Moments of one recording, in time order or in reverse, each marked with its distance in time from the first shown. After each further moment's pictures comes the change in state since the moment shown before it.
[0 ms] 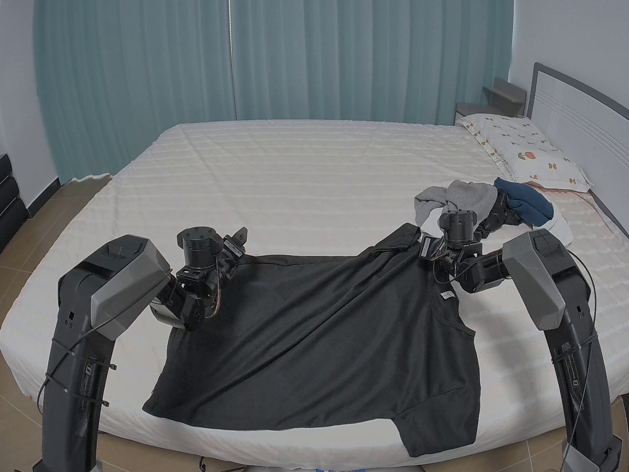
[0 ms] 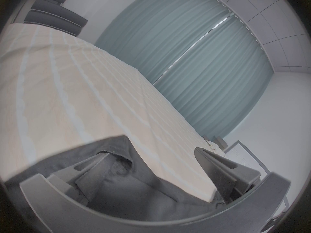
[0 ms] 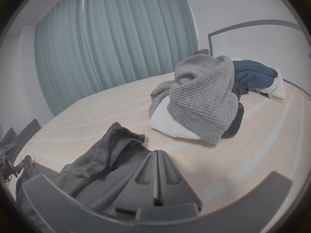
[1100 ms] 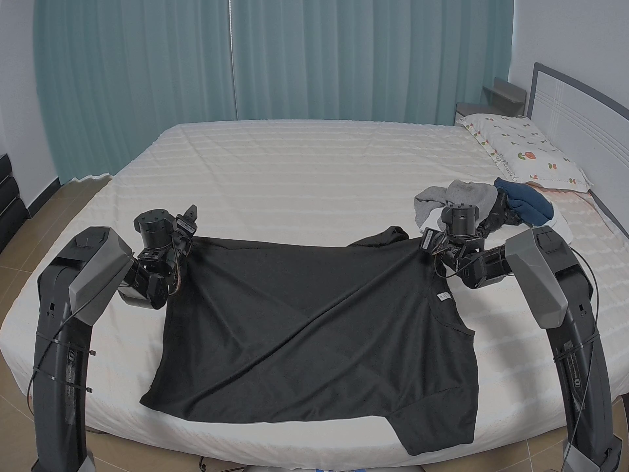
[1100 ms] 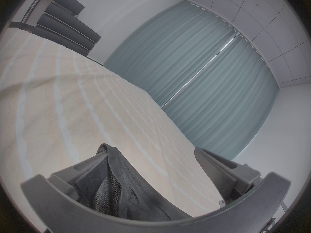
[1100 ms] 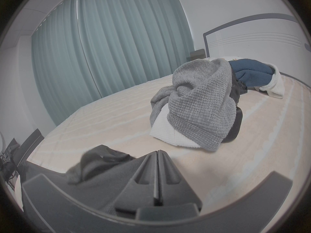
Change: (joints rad) left arm 0.151 -0.008 -0.086 -0.009 0.005 -0.011; right arm -0.009 -0.015 -0.013 -0.015 0.002 0.068
